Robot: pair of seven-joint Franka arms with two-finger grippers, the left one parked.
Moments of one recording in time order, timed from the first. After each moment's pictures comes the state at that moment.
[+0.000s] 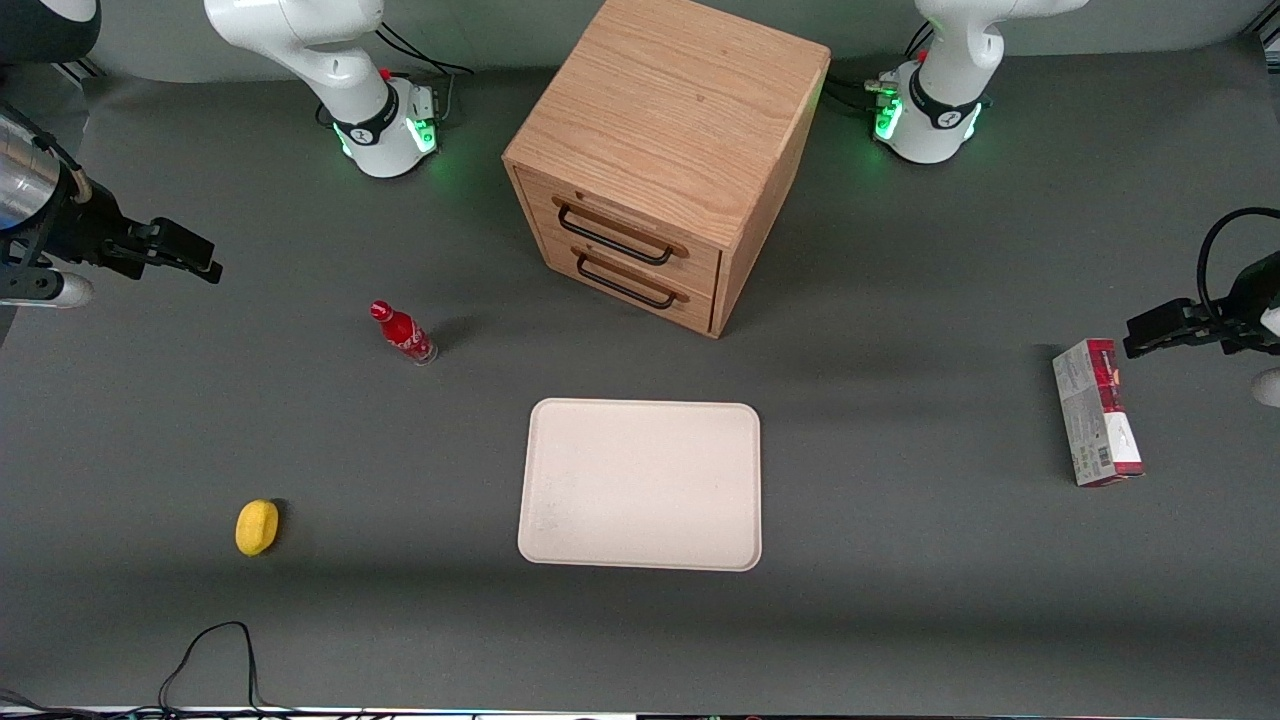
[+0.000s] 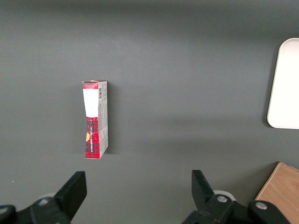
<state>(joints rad) 0.09 -0.08 -0.06 -1.70 0.02 1.56 0.14</state>
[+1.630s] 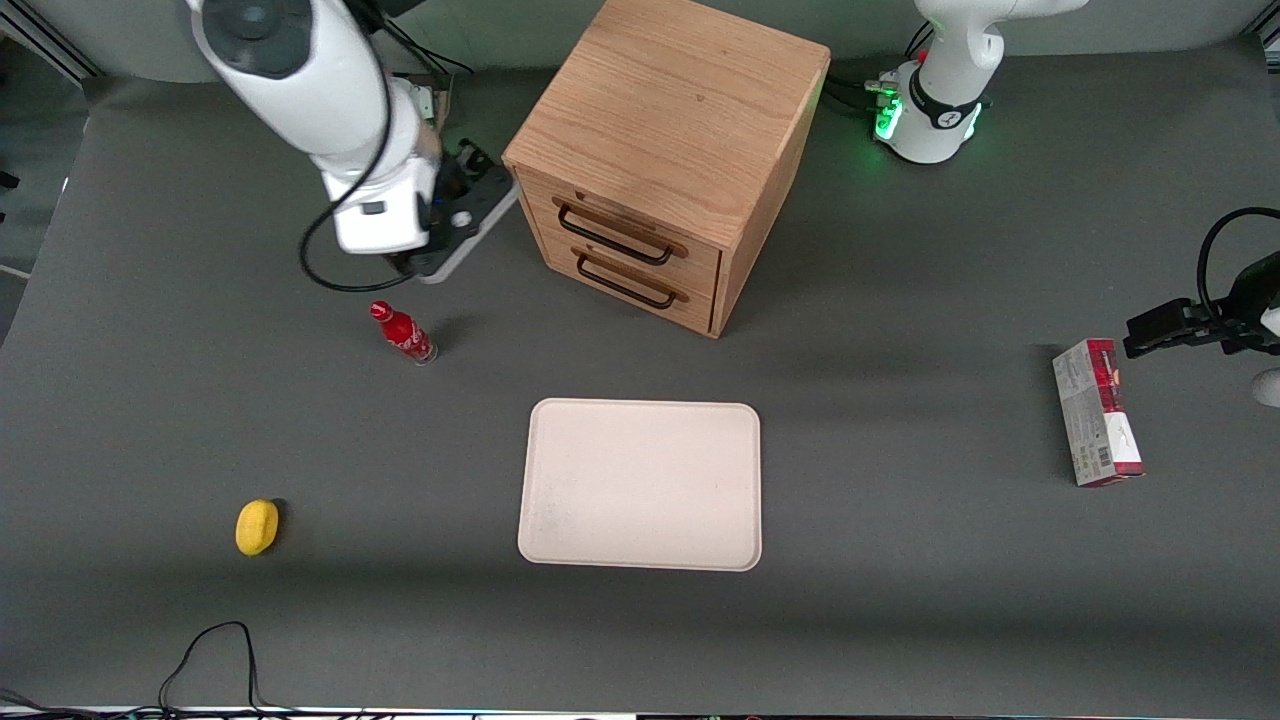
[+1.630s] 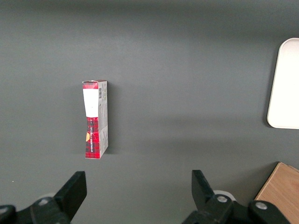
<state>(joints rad) 0.12 0.18 0.53 -1.50 0.04 1.54 -0.24</state>
